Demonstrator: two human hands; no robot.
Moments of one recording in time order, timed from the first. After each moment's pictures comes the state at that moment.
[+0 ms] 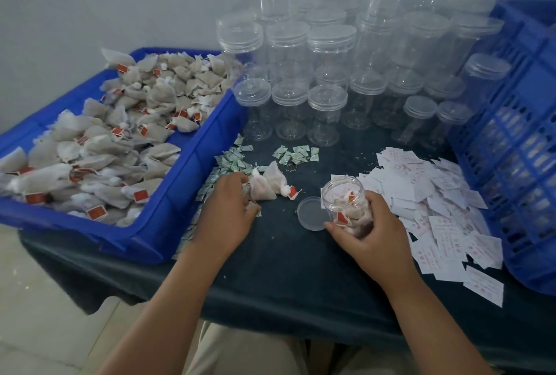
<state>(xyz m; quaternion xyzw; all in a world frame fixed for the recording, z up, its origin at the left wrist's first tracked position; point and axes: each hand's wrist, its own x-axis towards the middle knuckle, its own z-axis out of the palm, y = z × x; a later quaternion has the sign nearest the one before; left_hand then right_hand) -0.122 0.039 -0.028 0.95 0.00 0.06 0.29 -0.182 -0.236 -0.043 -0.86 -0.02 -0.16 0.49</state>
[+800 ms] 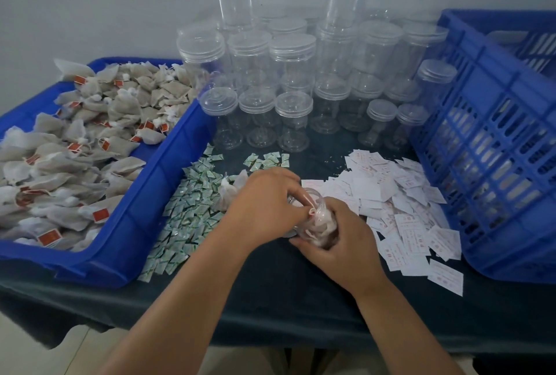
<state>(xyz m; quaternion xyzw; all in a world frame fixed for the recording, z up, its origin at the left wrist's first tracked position) -0.133 -0.065 0.055 0.92 -0.18 -0.03 0.34 -0.184 -0.234 -0.044 -0.85 -0.07 -0.20 0.48</state>
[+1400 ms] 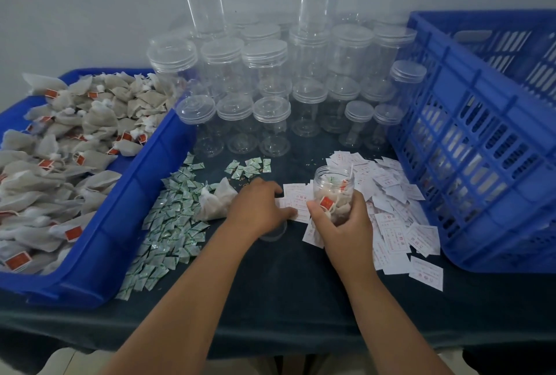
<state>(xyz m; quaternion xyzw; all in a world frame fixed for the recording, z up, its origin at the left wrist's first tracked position) -0.076 -0.091 -0.009 0.97 -0.09 -0.10 0.18 -0.167 -0.248 -0.047 -0.75 0.13 -0.25 0.60</state>
